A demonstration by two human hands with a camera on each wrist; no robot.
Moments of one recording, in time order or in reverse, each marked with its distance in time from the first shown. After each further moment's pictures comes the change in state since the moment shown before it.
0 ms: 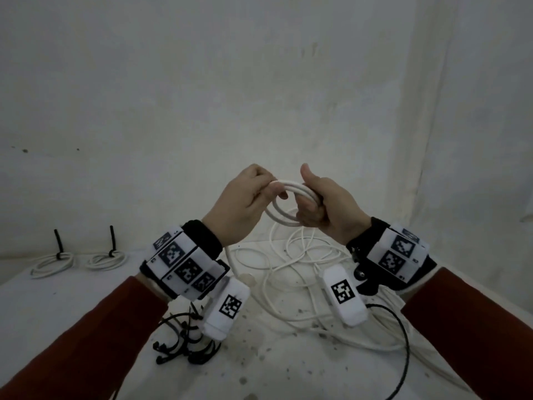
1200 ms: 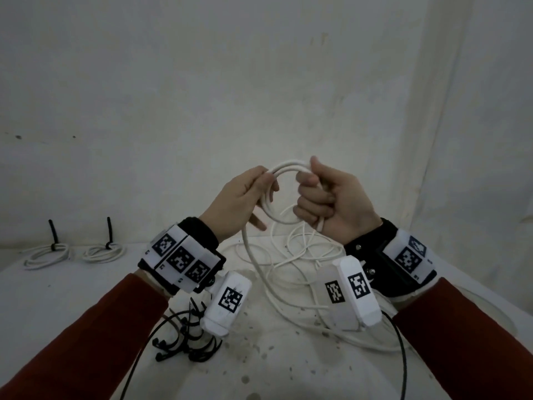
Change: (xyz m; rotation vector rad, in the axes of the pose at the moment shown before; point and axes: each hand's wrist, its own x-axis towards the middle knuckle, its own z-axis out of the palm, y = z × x) left_hand -0.006 -0.007 -0.002 -0.516 -0.054 -0.451; right_hand 0.007 -0.006 0.010 0.624 -0.174 0.185
